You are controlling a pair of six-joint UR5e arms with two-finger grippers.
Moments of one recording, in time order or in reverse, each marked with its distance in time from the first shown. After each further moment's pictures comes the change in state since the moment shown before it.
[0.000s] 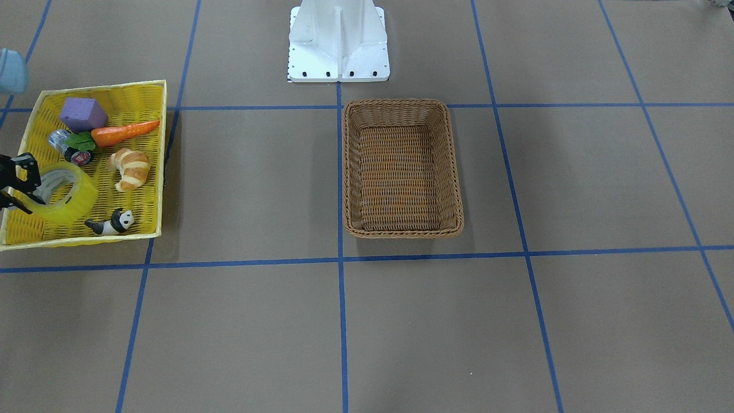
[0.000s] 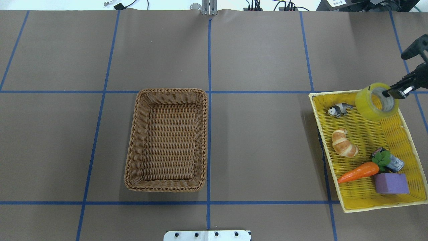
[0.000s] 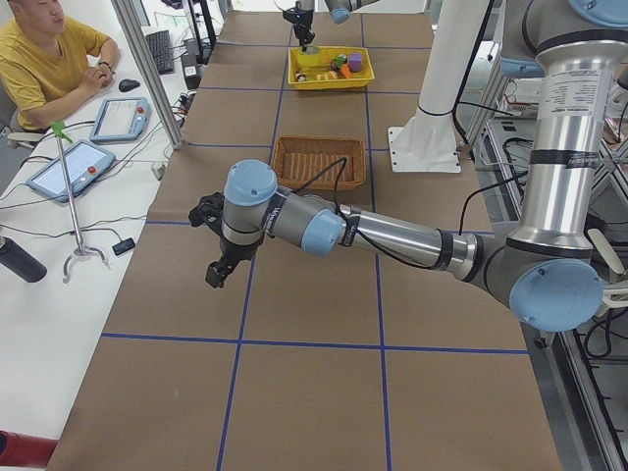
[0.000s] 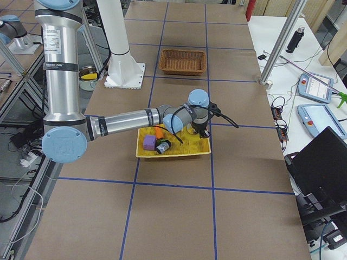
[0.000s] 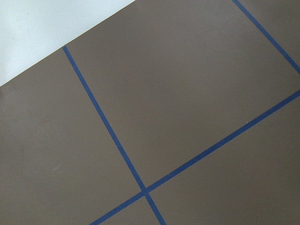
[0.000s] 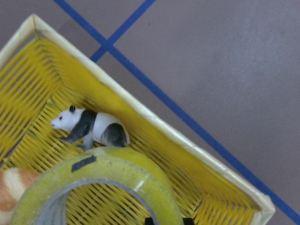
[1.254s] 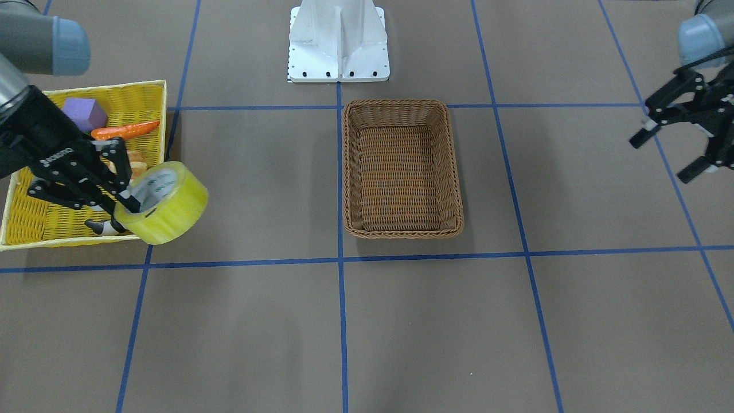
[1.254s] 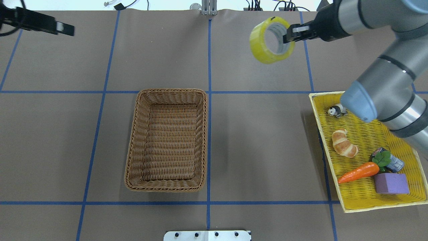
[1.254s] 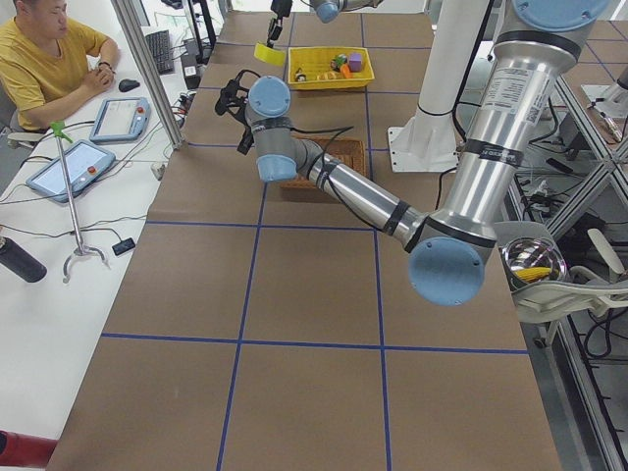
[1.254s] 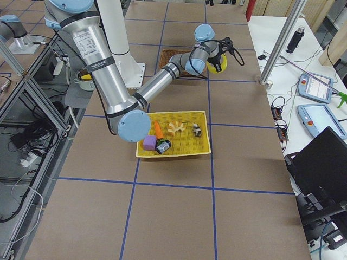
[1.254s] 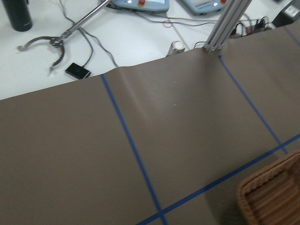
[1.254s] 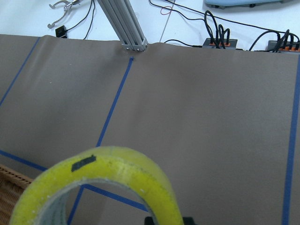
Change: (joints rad) left arm 0.413 -0.279 -0.033 -0.739 -0.094 -1.263; right arm -0.268 0.468 0.080 0.009 -0.295 0.879
